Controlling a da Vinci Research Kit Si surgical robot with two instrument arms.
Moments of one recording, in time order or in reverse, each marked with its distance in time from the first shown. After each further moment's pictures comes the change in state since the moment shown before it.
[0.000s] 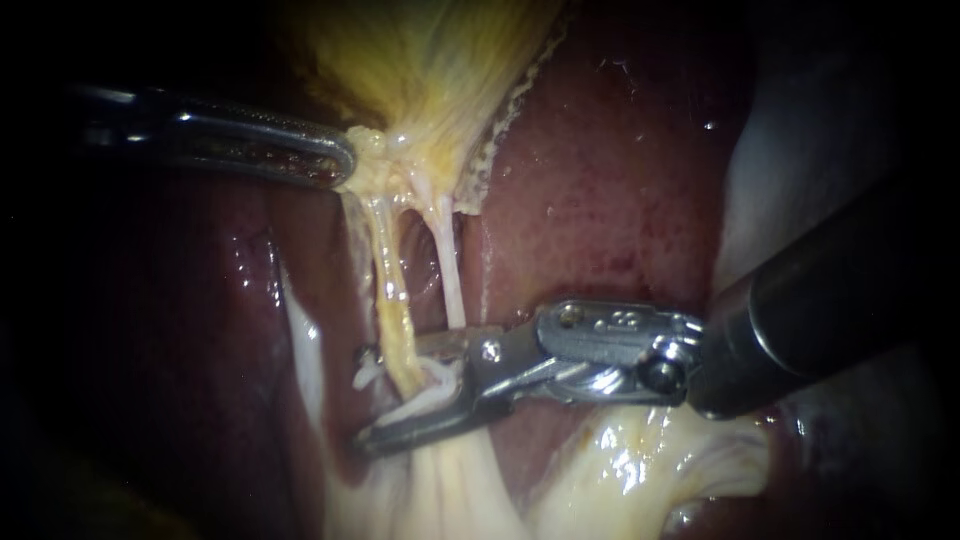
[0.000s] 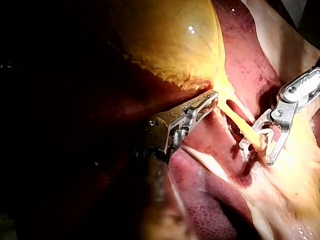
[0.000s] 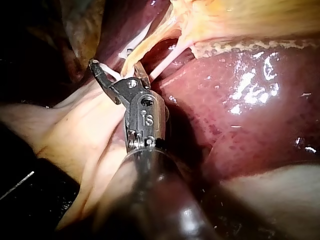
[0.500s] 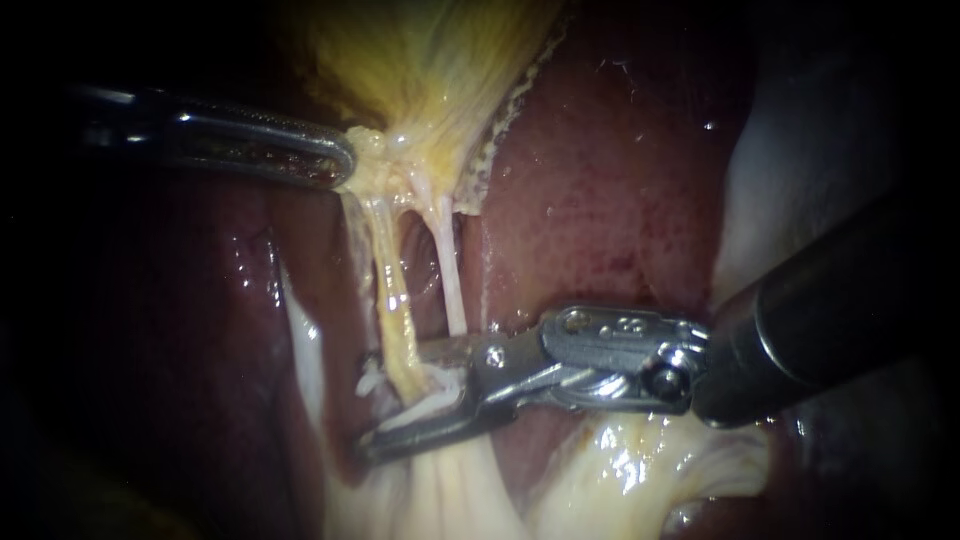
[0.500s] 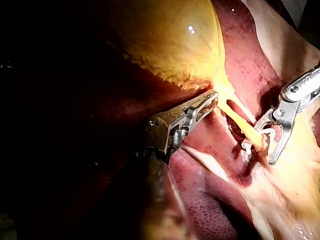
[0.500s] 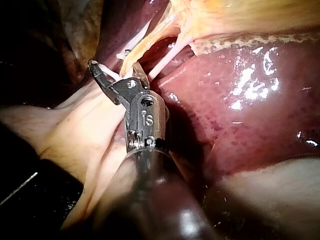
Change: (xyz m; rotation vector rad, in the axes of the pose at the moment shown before) right arm 0.000 0.000 0.000 0.002 0.000 0.017; left arm 0.000 0.000 0.000 0.003 0.000 0.000
